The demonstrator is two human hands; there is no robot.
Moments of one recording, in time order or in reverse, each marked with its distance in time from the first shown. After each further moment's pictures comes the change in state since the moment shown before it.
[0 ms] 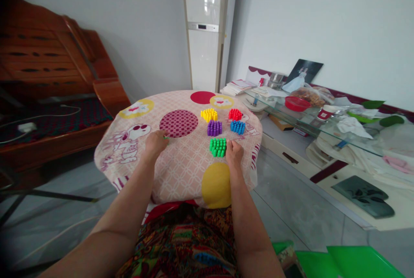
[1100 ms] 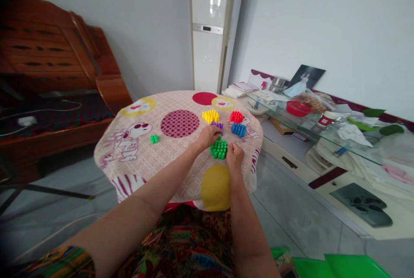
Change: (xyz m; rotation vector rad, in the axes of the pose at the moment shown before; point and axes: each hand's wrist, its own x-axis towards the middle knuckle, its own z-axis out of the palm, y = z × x) left_hand 0.004 0.159 0.051 -0.296 -0.118 0.675; right_hand -0.001 0.002 0.000 -0.017 0.017 -0.048
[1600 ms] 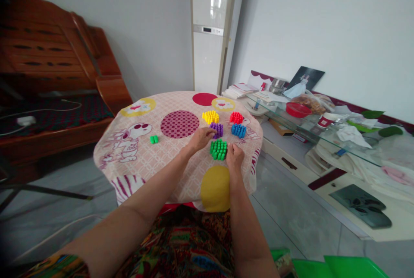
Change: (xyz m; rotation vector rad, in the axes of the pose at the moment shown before) left_hand -0.023 -0.014 -0.017 -0.144 0.077 -0.055; right_hand -0.001 0.003 0.001 0.021 -0.002 0.018
